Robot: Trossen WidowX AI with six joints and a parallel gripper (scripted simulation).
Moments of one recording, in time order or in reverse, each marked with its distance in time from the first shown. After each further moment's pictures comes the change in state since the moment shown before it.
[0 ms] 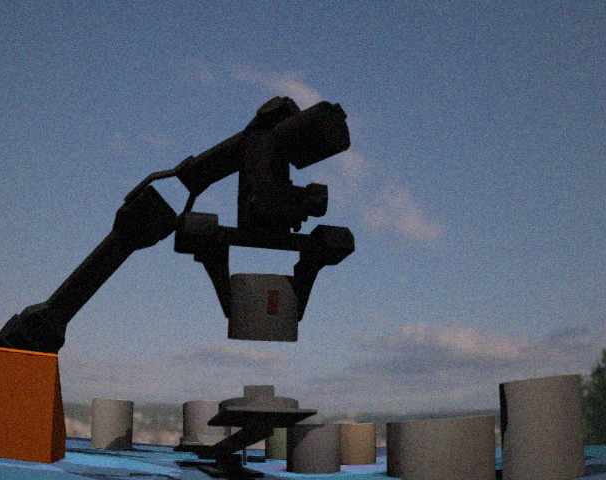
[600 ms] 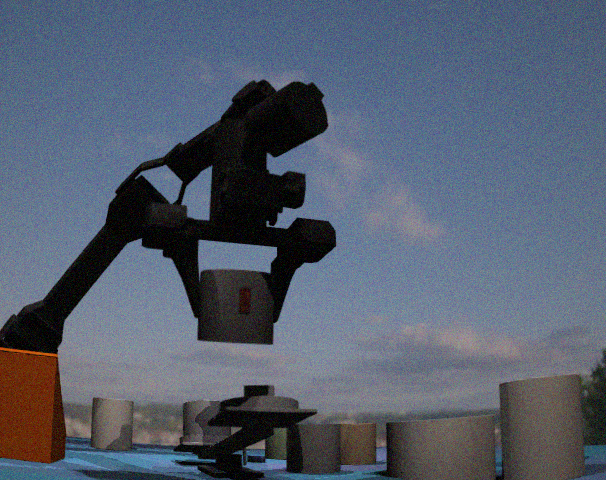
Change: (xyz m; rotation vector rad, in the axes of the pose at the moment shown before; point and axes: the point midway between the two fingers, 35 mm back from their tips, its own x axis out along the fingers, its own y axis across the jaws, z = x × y) arm 0.009 -0.036 0.034 -0.009 -0.015 -0.004
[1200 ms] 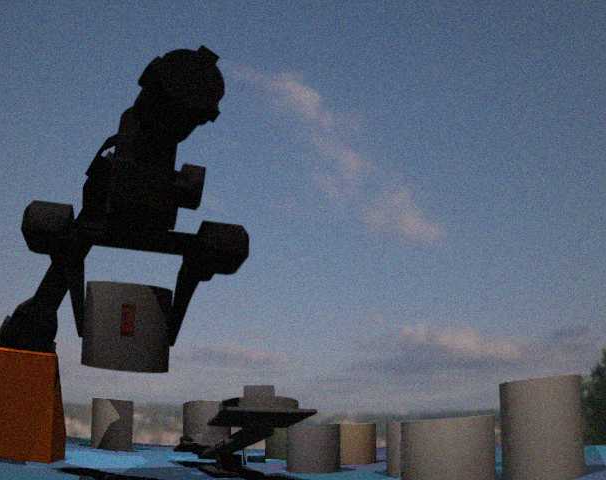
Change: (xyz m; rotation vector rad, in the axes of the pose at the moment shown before) arm 0.036 -0.103 0.058 -0.017 -0.007 -0.015
